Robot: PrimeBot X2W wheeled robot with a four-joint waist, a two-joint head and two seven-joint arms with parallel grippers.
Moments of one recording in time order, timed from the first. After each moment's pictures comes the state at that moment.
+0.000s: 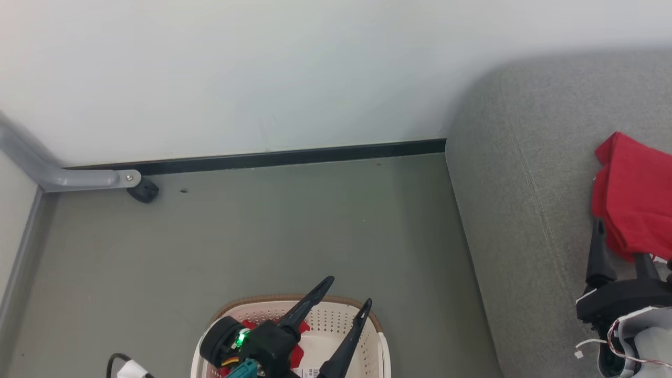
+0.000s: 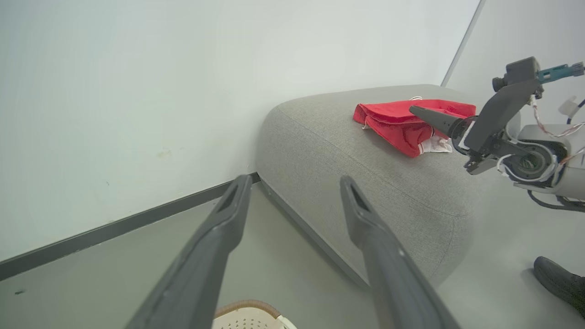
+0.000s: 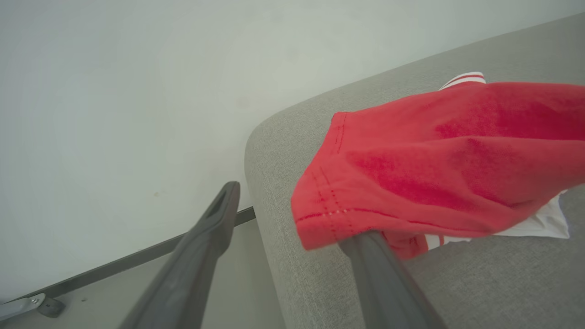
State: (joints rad) left arm -0.28 0.20 -0.70 0.08 -0.45 -0.02 -0.13; right arm -0.44 -0.23 0.01 0.64 0.49 0.01 -0.25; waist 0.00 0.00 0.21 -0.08
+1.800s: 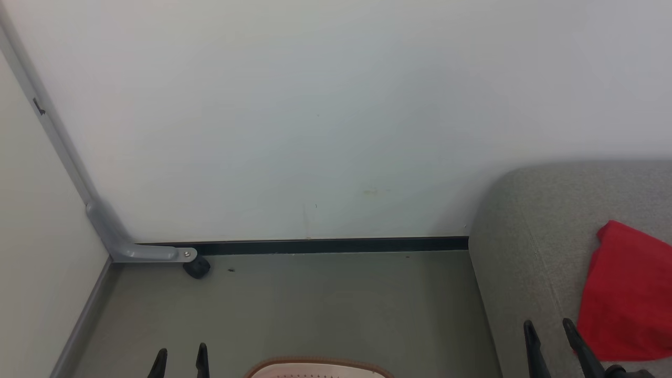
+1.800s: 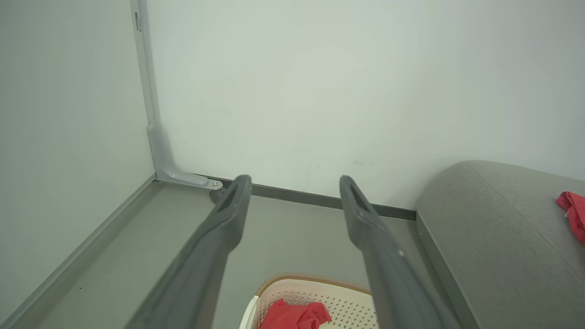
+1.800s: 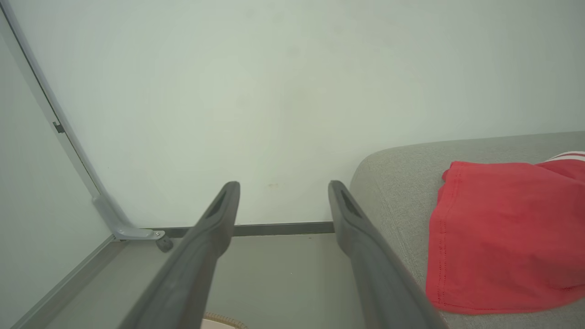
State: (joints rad) left arm 0.07 0.18 -0.24 0.16 -0.52 0.12 -0.20; right arm 0.08 -0.19 0.18 0.10 0.33 -0.03 -0.23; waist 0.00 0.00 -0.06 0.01
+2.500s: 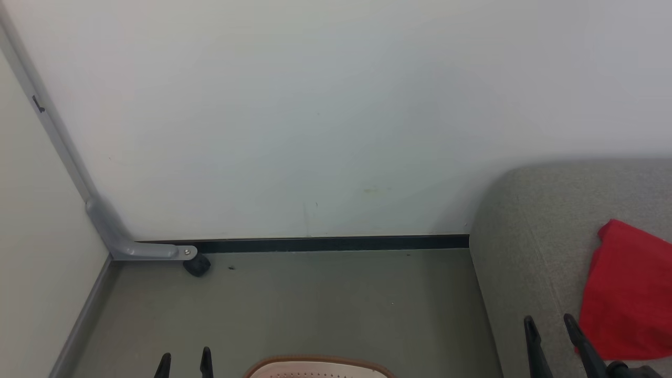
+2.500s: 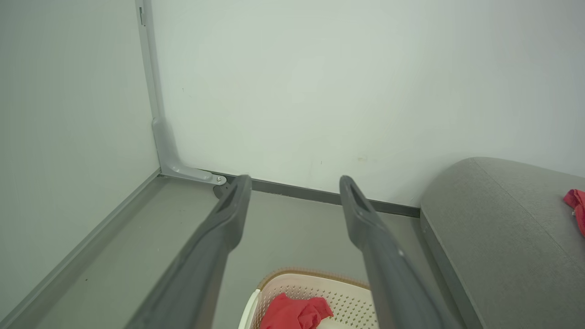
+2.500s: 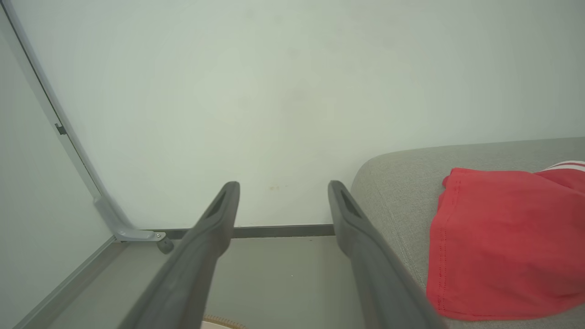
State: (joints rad) left arm 0.09 0.14 -0.20 0.16 -0.47 0.12 -0.19; right arm 0.10 -0.20 0.18 0.02 0.32 -0.05 -0.18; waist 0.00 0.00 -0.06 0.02
